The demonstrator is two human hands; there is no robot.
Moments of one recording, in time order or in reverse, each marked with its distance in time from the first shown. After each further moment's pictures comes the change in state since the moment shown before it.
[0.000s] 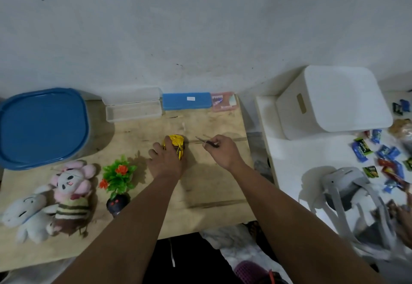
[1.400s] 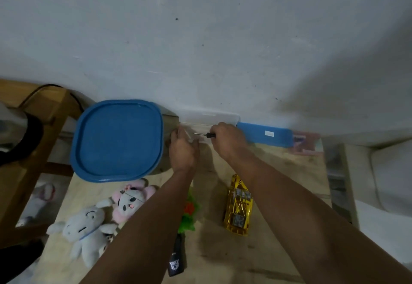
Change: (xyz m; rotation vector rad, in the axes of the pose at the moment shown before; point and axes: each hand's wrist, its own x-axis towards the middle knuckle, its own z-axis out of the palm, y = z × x) left_hand 0.150 -0.112 -0.057 -0.688 0.341 -0.132; right_hand 0.131 -0.170 0.162 -0.789 -0.025 -0.597
